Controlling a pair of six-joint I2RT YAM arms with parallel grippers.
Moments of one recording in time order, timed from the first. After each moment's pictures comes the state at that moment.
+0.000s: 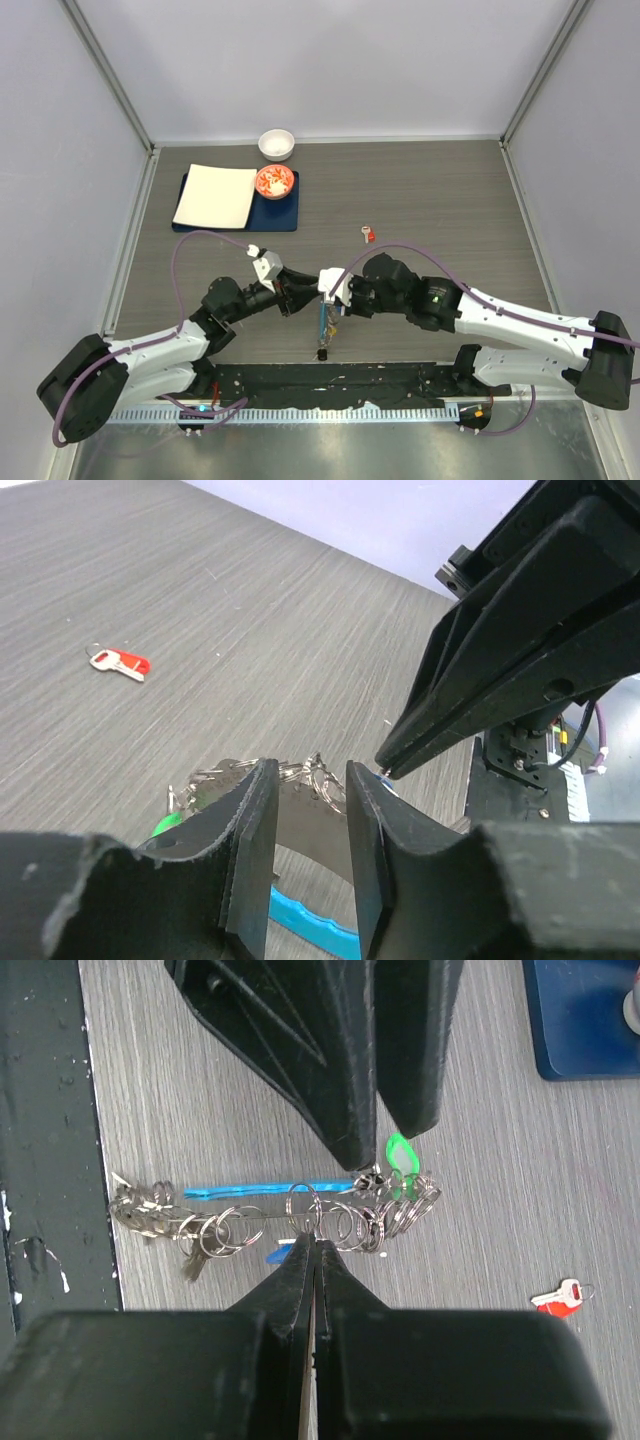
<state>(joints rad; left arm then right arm) -0.76 1.00 0.17 0.90 0.40 -0.28 1.08 1.06 0.77 -0.29 -0.11 -0.41</state>
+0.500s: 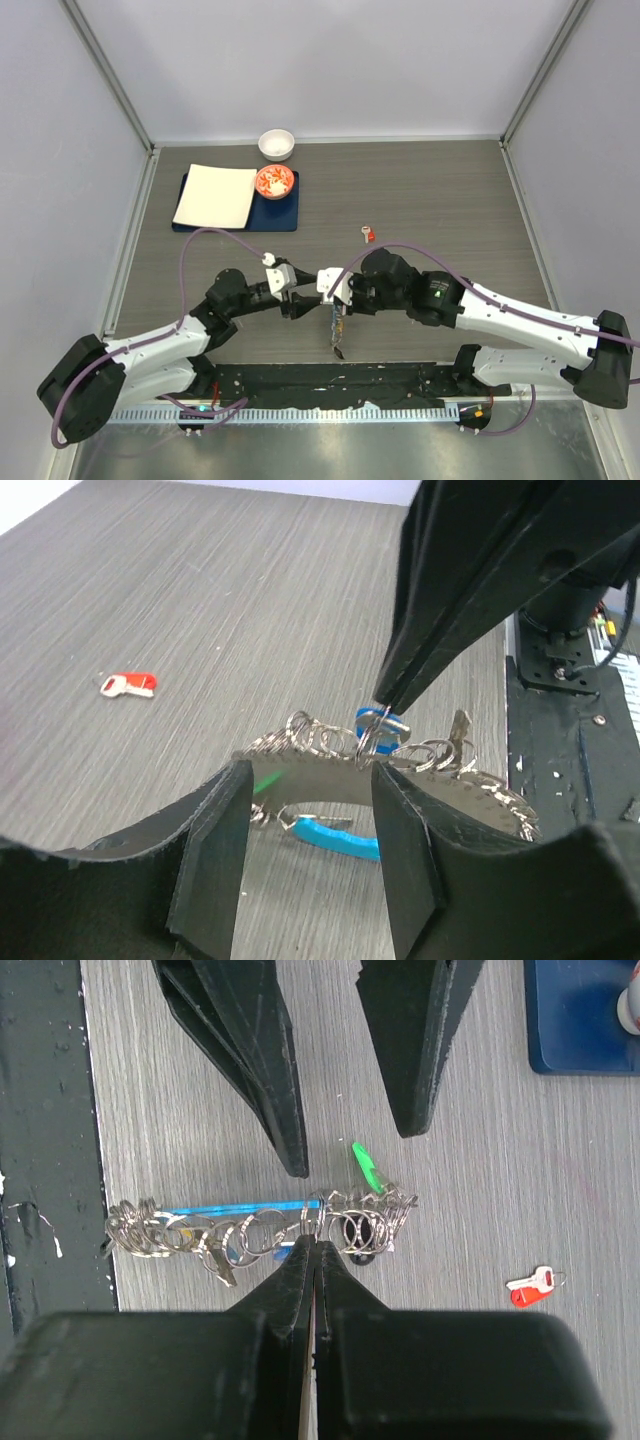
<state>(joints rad) -0.75 1.00 0.22 0.77 0.51 0.00 1.09 1.07 0.86 -0.43 -0.10 -0.48</state>
